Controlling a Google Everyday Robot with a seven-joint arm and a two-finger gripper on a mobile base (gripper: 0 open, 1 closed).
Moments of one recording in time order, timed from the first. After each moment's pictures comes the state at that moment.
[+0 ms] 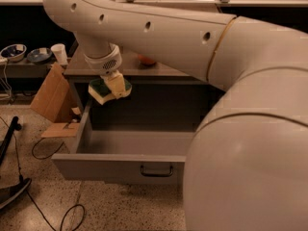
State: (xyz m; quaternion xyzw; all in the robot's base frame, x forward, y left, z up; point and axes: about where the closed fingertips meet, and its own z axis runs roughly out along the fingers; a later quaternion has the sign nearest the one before) arm 0.610 0.113 0.828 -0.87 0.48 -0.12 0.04
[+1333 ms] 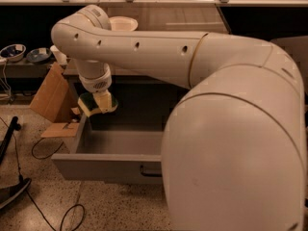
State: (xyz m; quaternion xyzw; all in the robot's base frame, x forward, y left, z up) arm 0.624 0.162 0.755 -0.85 0.51 -0.07 0.08
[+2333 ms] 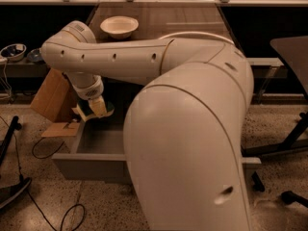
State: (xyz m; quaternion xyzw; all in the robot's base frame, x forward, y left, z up) arm 0.641 0.180 0.712 -0.83 0.54 -0.10 0.05
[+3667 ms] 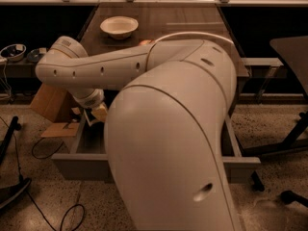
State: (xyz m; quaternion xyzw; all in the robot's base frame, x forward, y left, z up) arm 0.645 0.171 0.689 -0.79 0.59 -0.17 0.02
